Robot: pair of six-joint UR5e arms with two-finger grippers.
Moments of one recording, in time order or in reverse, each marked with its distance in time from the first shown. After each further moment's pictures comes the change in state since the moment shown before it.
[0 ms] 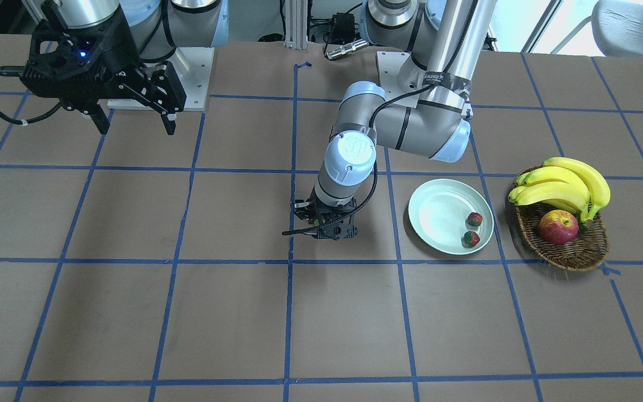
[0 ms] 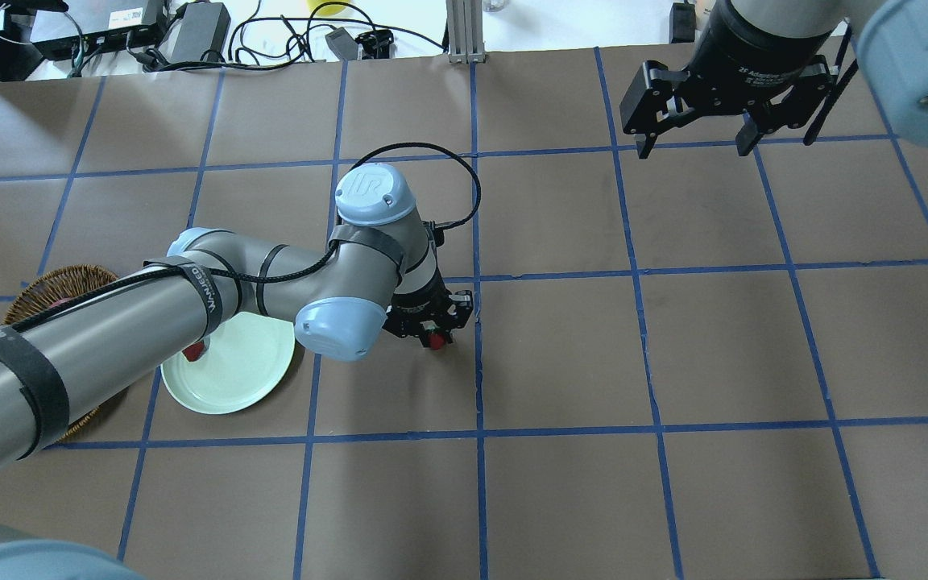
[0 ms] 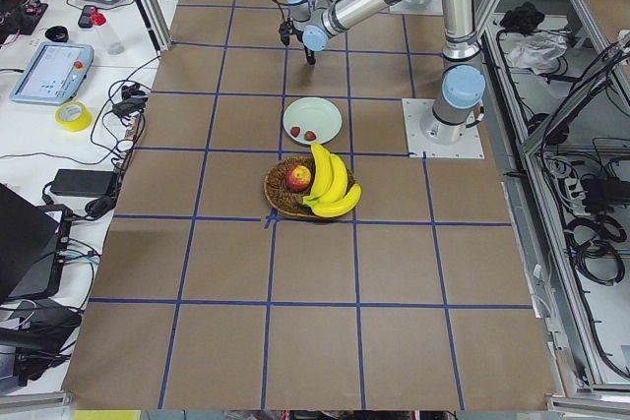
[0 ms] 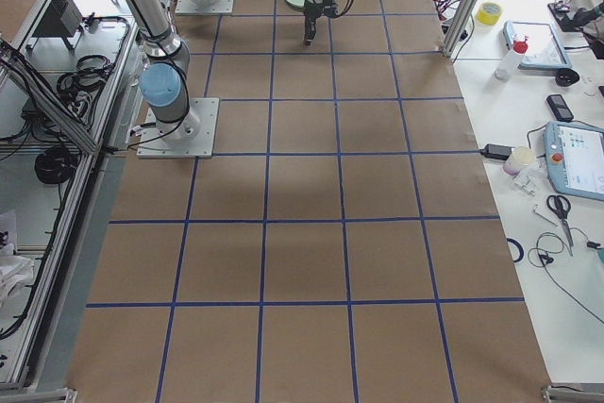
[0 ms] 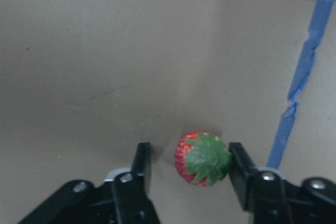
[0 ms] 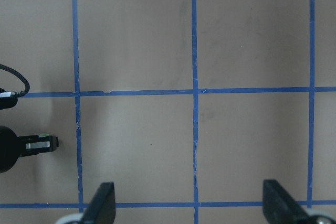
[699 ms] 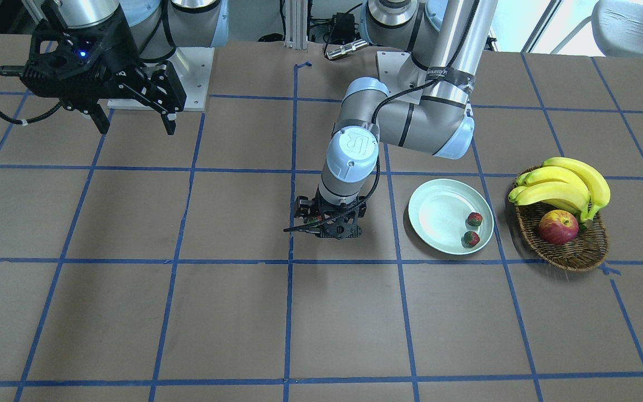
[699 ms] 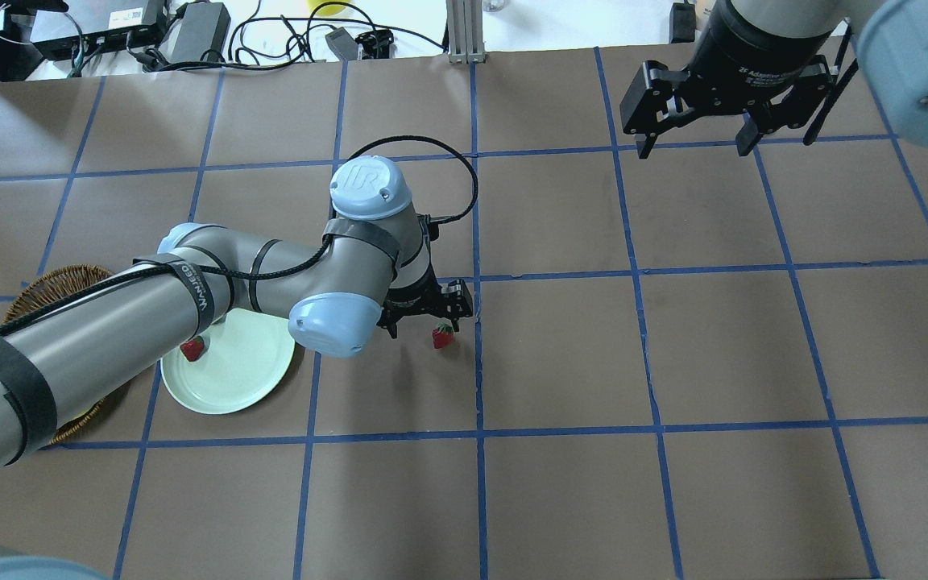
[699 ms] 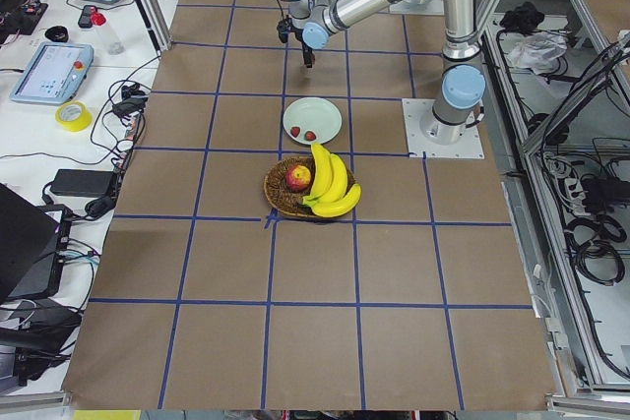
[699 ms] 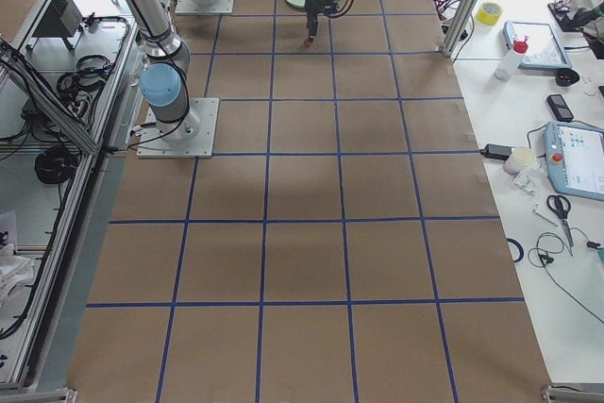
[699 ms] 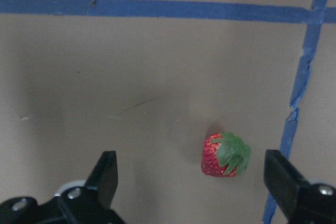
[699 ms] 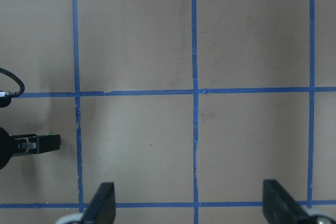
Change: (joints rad) left arm 0.004 0.006 -0.001 -0.008 0.041 0.038; right arm 0.000 0.000 0.000 0.000 0.000 0.000
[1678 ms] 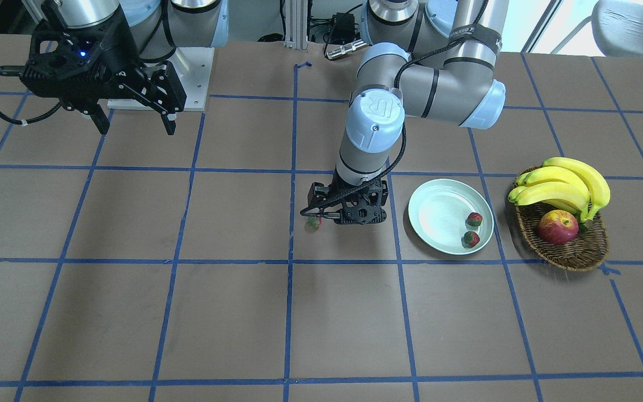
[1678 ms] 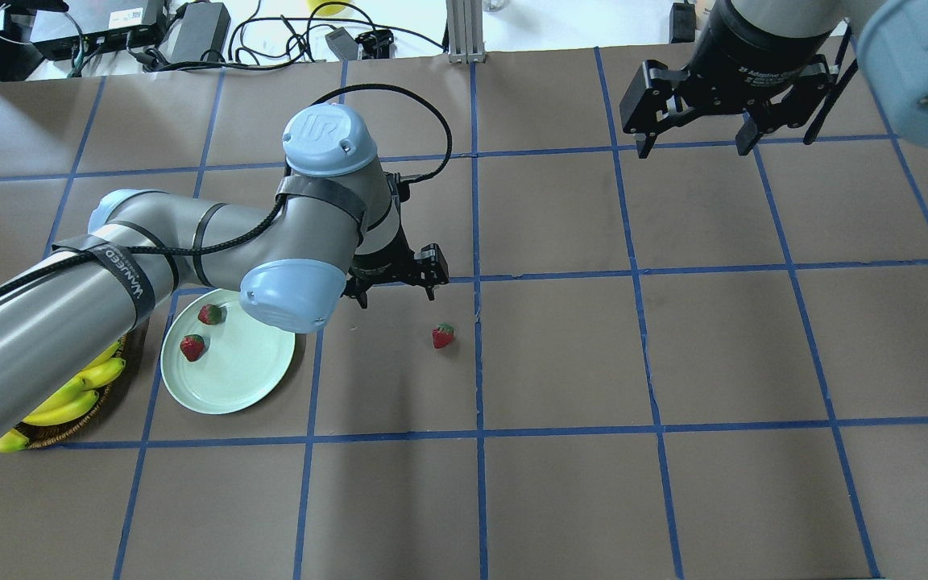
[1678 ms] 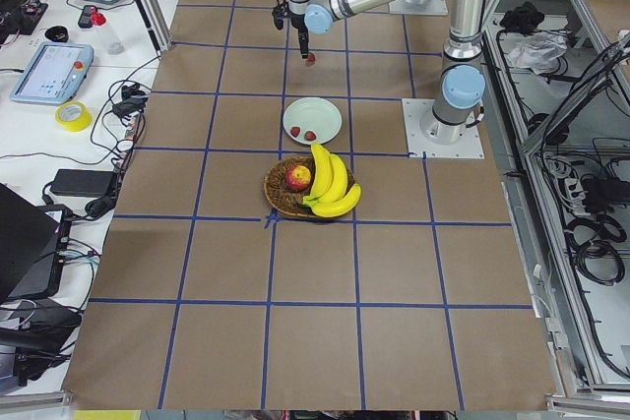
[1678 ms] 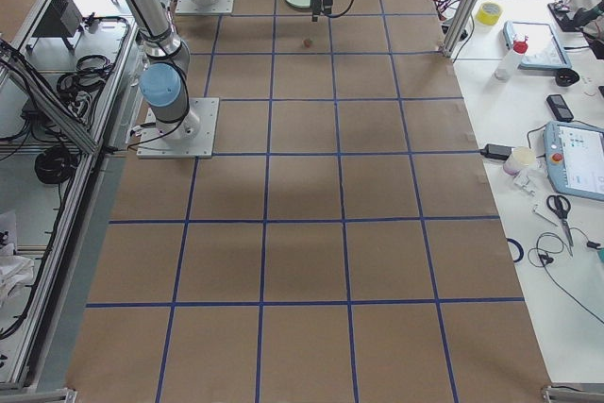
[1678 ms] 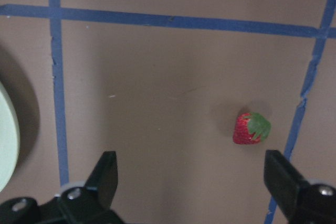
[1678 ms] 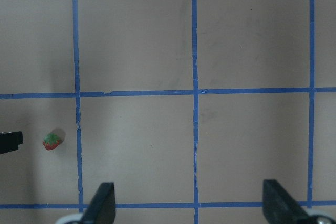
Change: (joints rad) left arm 0.039 0.124 0.048 -0.105 0.050 0.013; right arm 0.000 0.000 0.000 -0.001 0.000 0.000
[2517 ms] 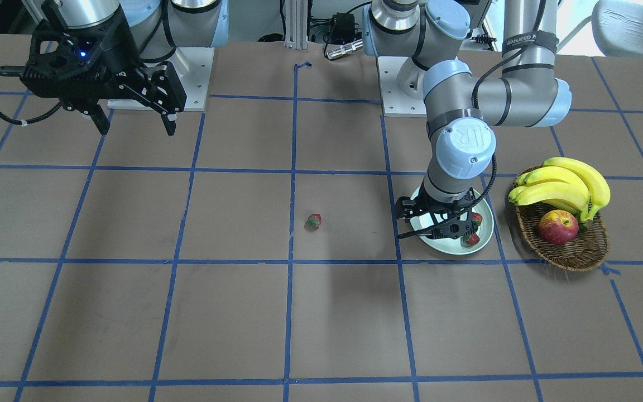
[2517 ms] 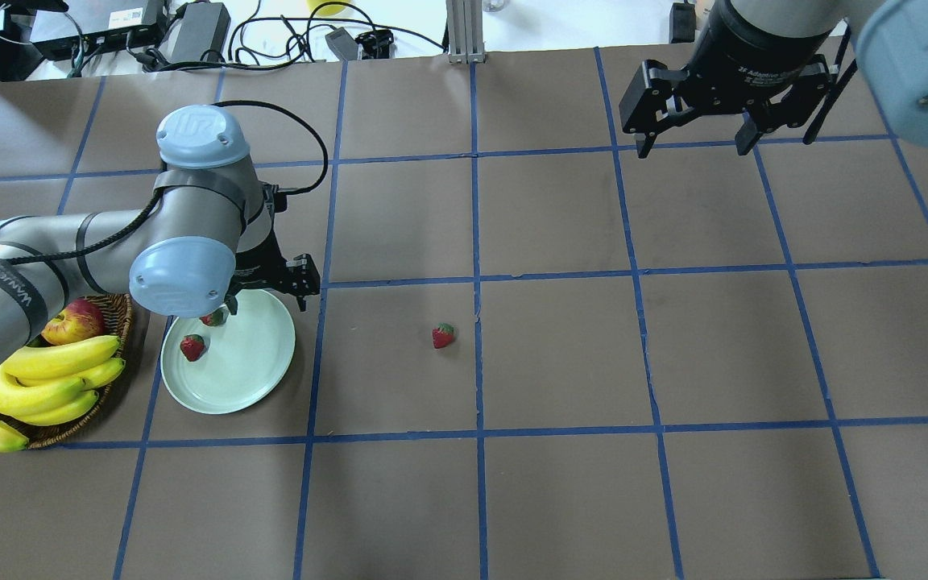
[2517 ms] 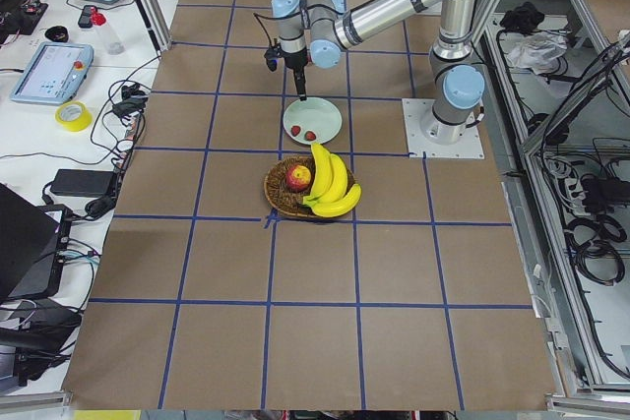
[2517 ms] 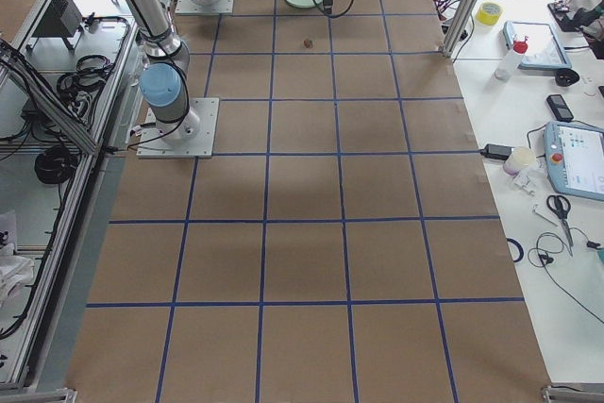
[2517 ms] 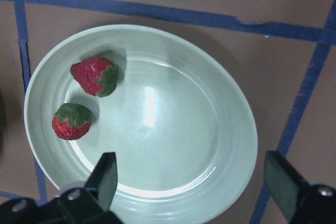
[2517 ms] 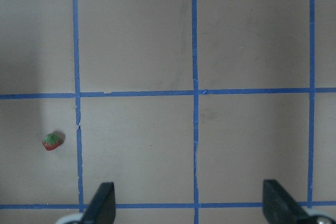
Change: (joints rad) left arm 0.228 0.047 -0.064 -0.078 0.186 0.219; right arm 0.000 0.000 0.000 -0.002 0.000 0.001
